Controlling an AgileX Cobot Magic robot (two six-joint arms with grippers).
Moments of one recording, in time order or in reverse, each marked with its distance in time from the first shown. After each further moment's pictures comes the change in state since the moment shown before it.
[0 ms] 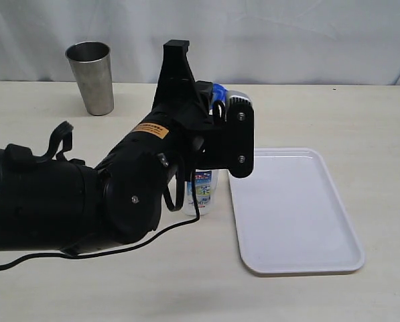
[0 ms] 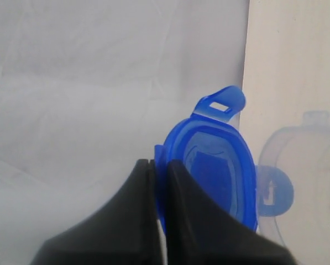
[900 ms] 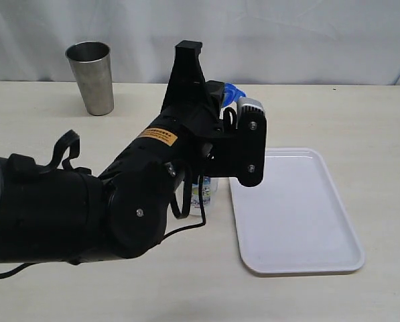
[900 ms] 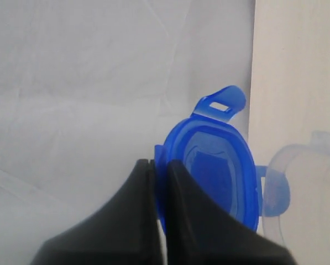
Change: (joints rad) left arm -0.037 0.000 0.002 0.035 -0.025 0.000; right arm 0.000 0.000 0.000 0.000 0.000 0.000
